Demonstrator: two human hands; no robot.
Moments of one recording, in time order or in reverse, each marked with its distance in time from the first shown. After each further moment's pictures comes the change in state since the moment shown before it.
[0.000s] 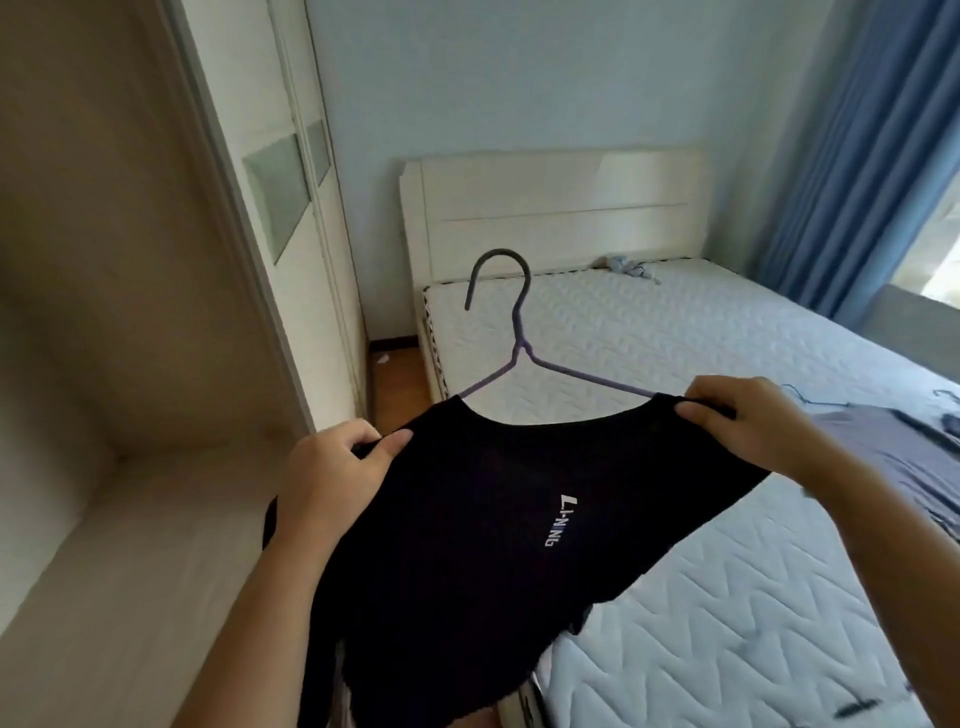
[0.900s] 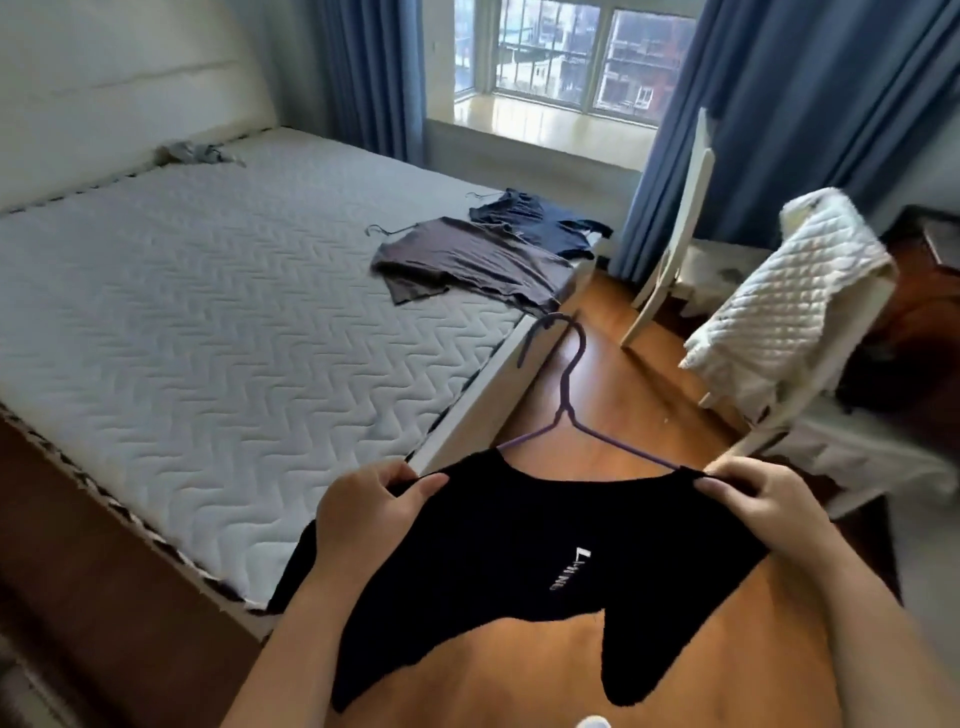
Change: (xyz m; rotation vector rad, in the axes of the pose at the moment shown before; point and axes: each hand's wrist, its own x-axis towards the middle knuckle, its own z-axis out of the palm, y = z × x) left_hand -0.346 0.256 0.188 -0.254 -0.835 0.316; right_hand -0.606 0.150 -0.052 0.188 0.428 0.965
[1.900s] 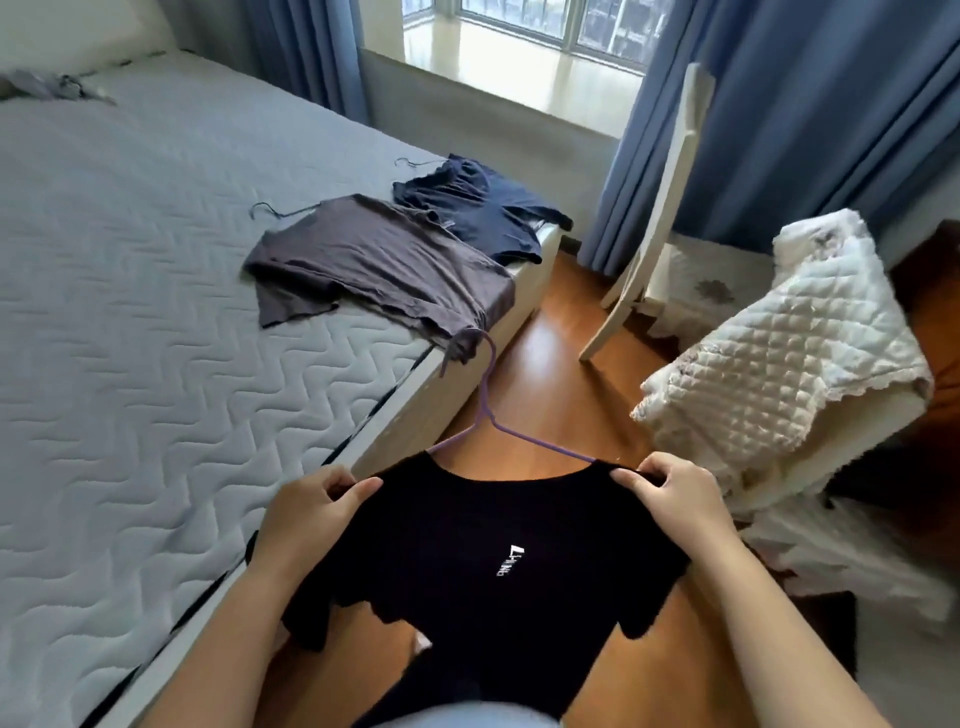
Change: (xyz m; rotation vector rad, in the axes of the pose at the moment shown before) left_hand 0.304 0.119 0.256 0.007 -0.130 -0.231; right_hand 0.376 0.181 -0.076 -0.149 -0.060 0.278
